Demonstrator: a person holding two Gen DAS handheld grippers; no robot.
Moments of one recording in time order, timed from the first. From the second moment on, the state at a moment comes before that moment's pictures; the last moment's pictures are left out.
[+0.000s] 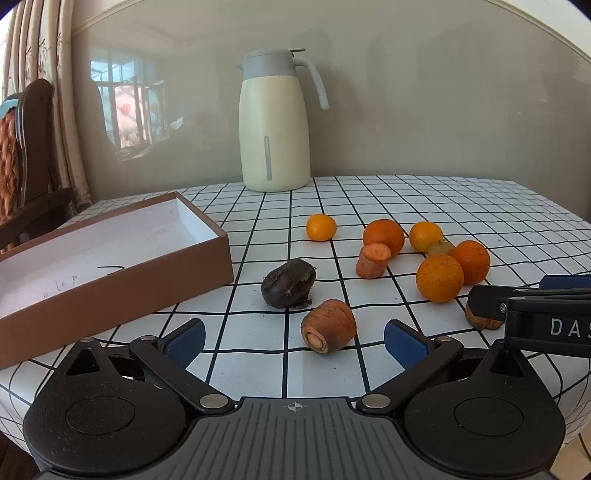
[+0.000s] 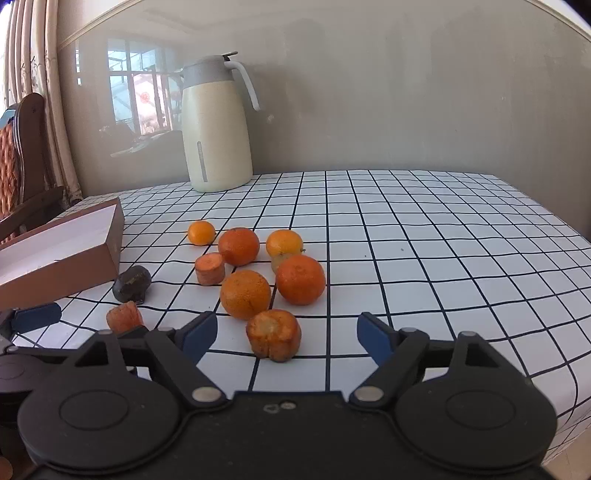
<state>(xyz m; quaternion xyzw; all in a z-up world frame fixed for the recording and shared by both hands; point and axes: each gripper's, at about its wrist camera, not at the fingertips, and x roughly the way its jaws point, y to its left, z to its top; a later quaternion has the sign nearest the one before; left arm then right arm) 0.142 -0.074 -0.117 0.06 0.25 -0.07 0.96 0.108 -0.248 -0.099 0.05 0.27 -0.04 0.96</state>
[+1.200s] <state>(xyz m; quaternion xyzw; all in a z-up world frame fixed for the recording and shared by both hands) 0.147 -0.086 -0.128 0.03 0.23 -0.11 0.97 0.123 -0.240 -0.113 0.04 0.27 -0.05 0.96</state>
